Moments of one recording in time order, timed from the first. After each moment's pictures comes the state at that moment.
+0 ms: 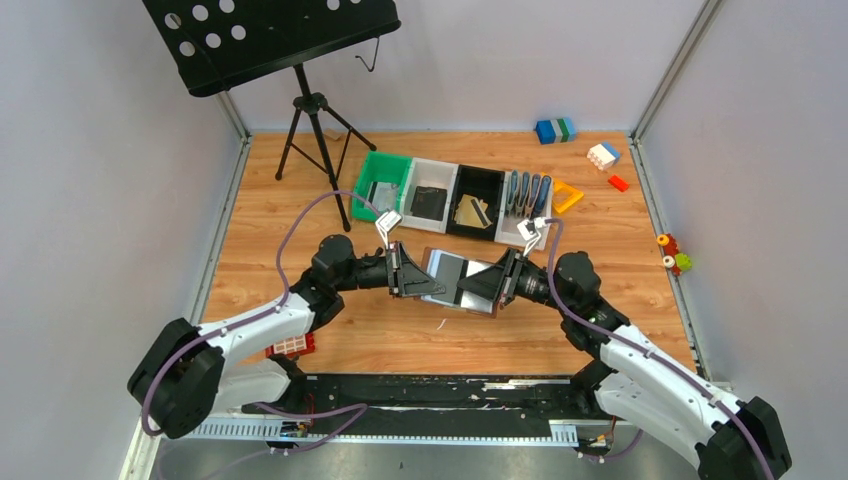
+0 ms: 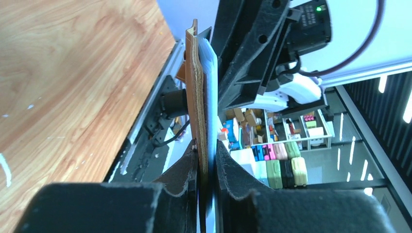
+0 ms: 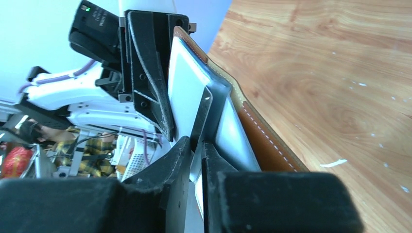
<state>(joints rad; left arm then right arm) -0.68 1.17 0.48 0.63 0.75 -1.16 0.62 0.80 0.41 0.29 -0.52 0.97</state>
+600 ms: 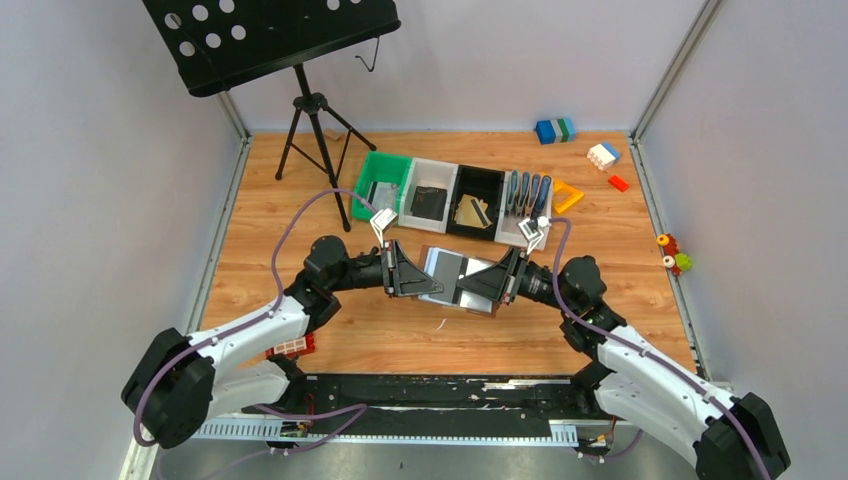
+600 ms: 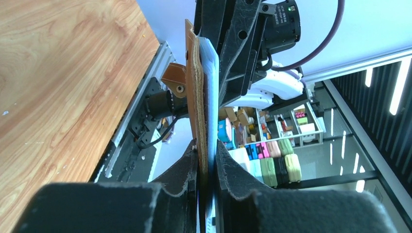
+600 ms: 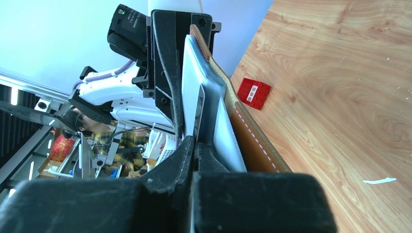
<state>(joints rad) -0.67 1.10 0.48 0.66 0.77 -1.21 0.60 0.83 0.36 0.55 -0.62 1.13</state>
